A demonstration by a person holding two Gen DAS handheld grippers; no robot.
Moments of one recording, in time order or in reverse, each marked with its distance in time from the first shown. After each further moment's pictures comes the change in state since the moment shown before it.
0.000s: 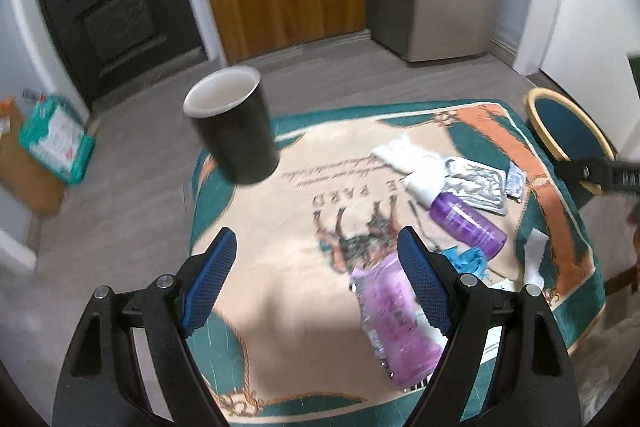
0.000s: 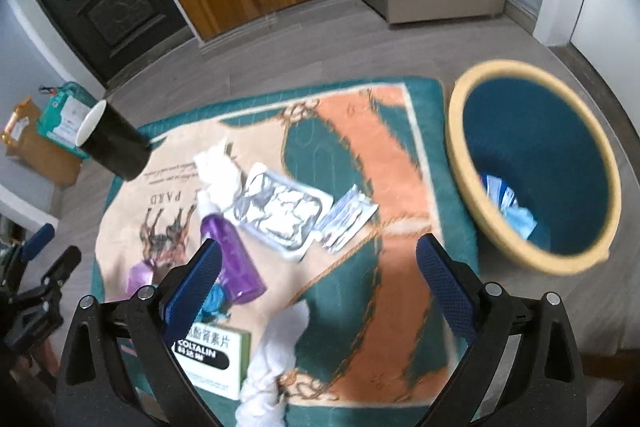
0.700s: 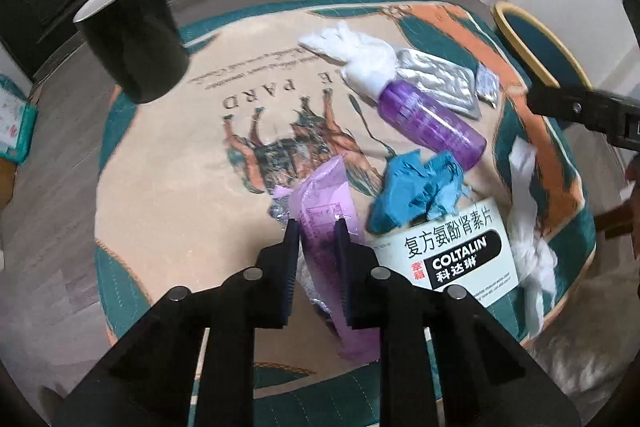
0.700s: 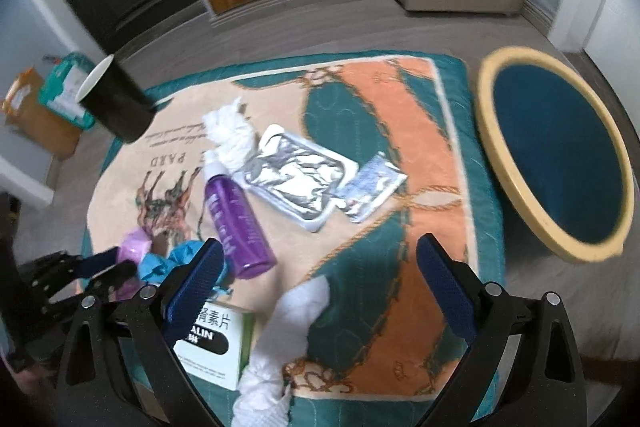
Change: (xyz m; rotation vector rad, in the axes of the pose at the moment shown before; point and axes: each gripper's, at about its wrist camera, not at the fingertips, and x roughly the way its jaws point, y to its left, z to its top) left arm 0.056 -0.047 -0.039 0.121 0.254 -0.164; right arm 0.018 0.023 -0.013 -0.108 0.033 0.016
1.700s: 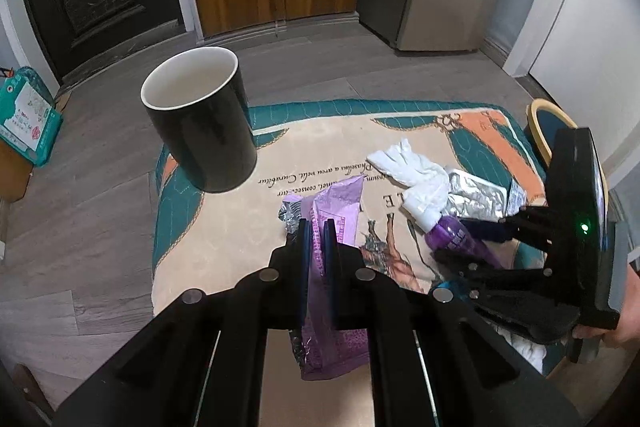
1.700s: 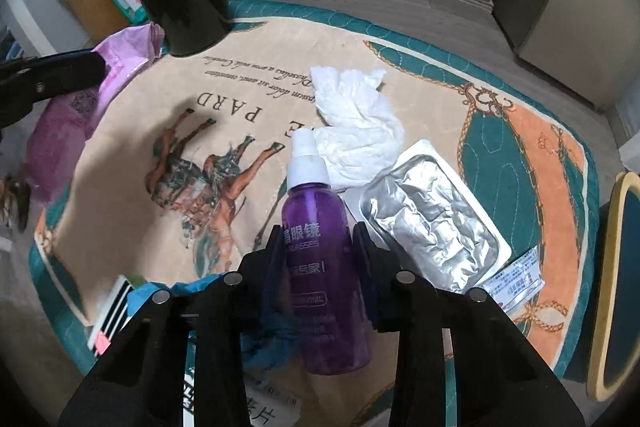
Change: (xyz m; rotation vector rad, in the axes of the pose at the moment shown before) left arm -0.032 0.057 0.057 -0.146 -0.187 0.044; right arm 0.087 0.081 0.016 -0.379 0.078 0.069
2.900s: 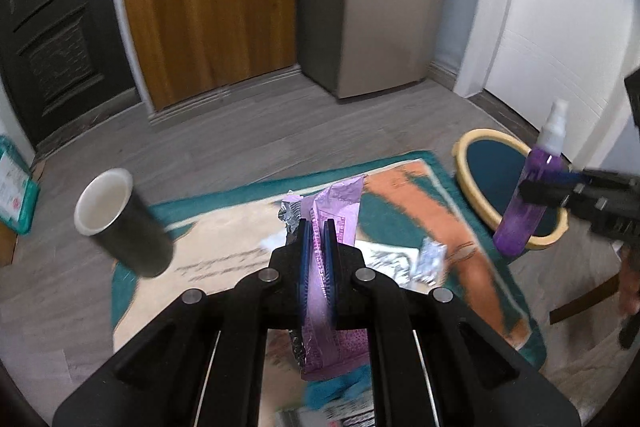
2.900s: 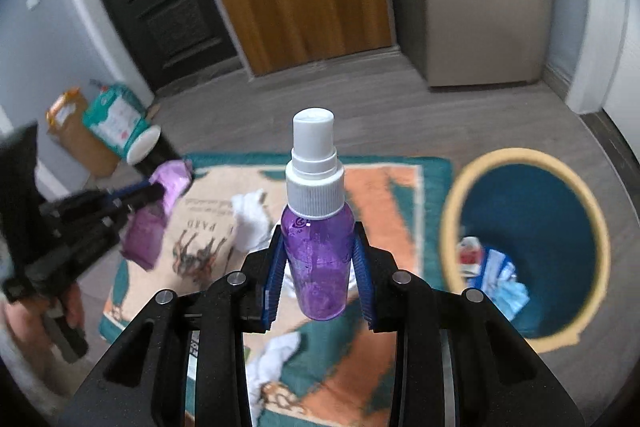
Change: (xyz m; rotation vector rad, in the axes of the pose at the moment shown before) left arm -0.033 -0.113 0.044 0.151 -0.173 -0.088; right arm -0.188 -0.142 -0.044 0.354 -0.328 0.022
